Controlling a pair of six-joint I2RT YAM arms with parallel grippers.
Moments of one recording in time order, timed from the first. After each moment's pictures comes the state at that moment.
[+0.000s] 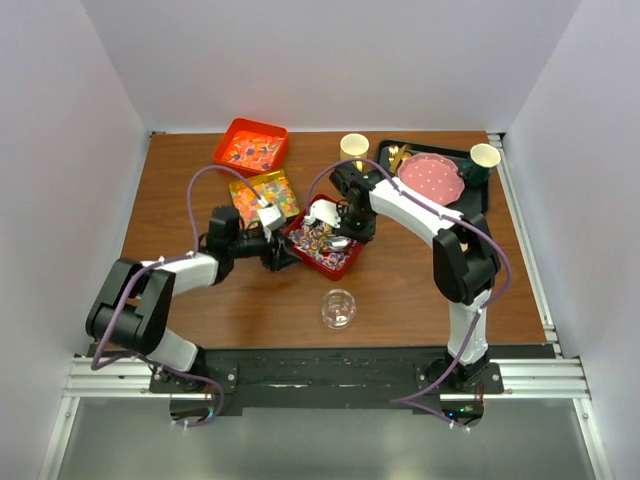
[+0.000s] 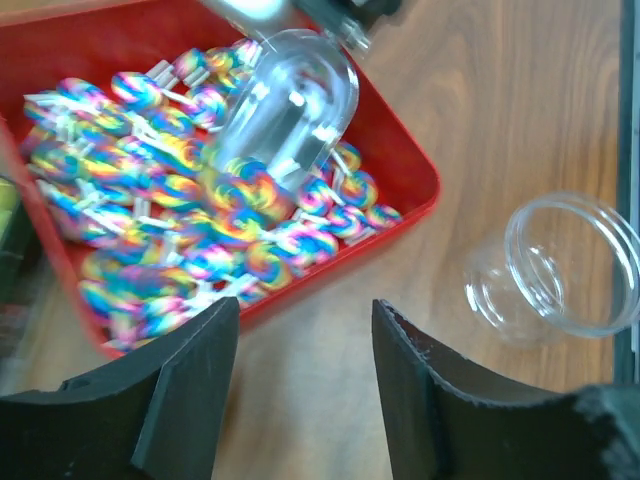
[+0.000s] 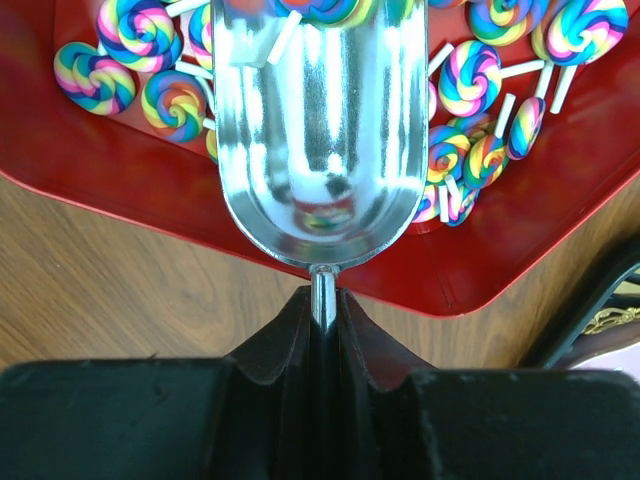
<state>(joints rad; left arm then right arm) -0.31 1.52 0.55 0.50 0.86 0.14 0.61 1.99 1.64 -1.04 -0.04 -0.85</state>
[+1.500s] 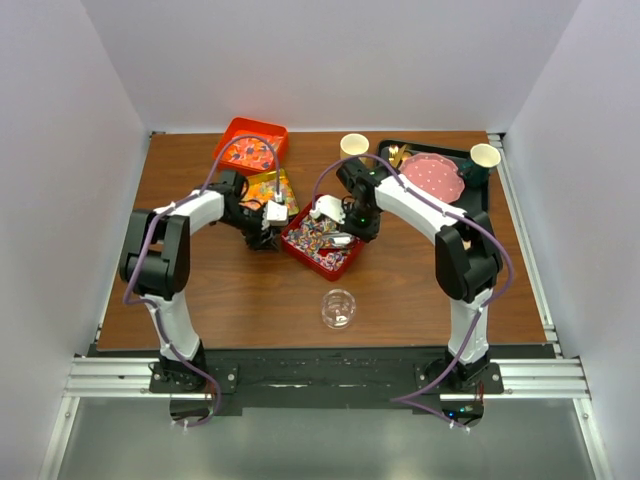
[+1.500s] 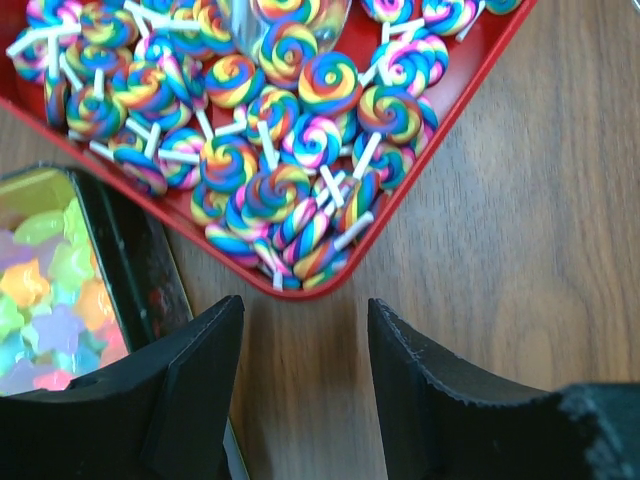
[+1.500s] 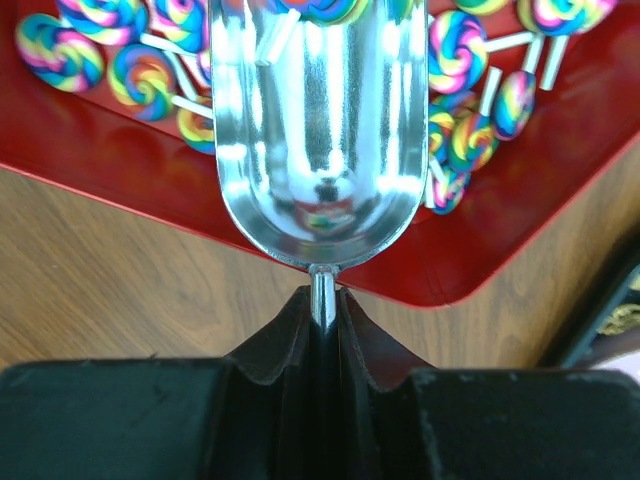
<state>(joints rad) -0.17 1.90 1.22 -0.63 0.87 1.29 0.57 1.99 1.64 -1.04 -0.07 -0.84</state>
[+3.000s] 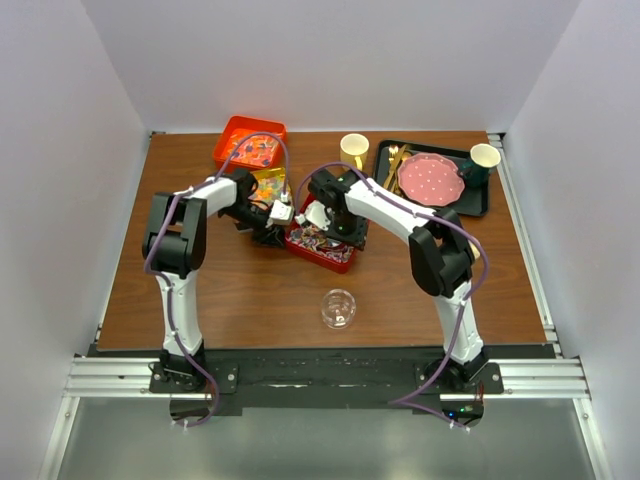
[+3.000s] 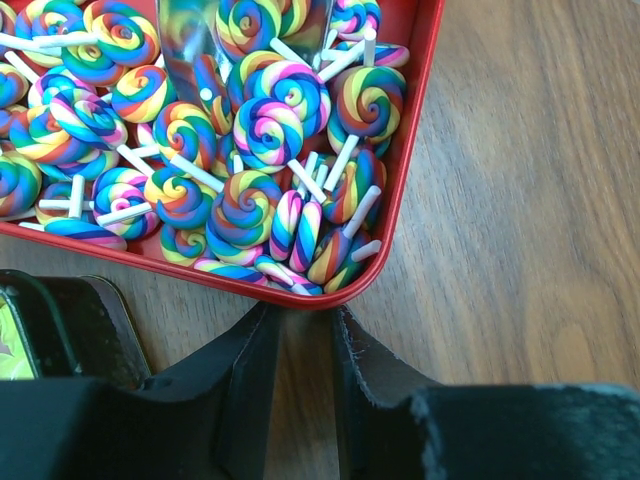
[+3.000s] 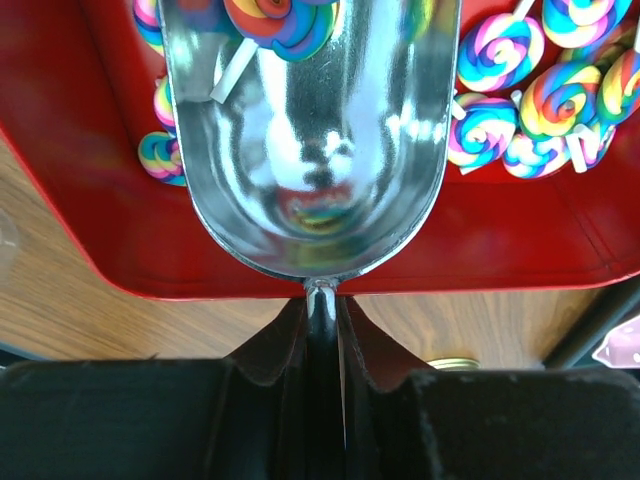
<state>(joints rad) -0.19 2.14 1.47 -0.90 0.95 1.53 0.70 2.14 1.81 -1.20 0.13 -0.53</state>
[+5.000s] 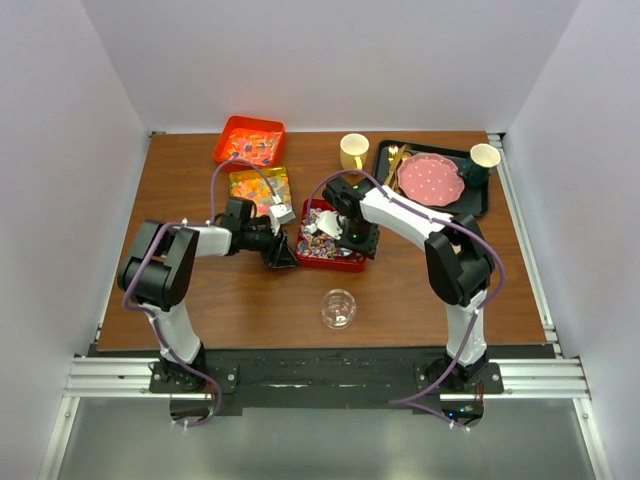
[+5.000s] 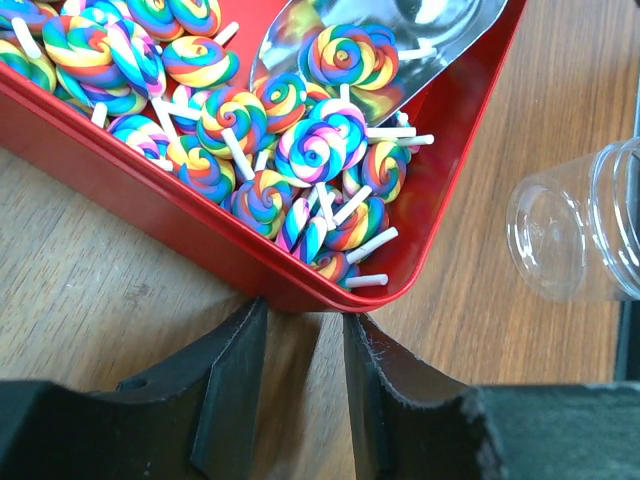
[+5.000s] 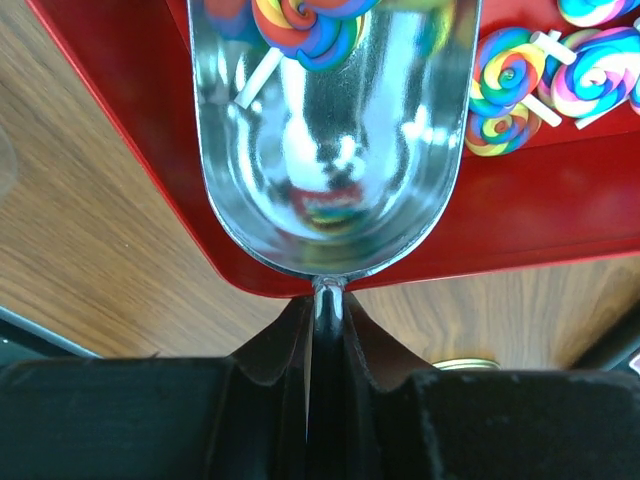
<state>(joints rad) -0.27 1.83 0.84 0.07 0.95 0.30 0.67 2.01 1.60 -1.13 0.05 -0.60</state>
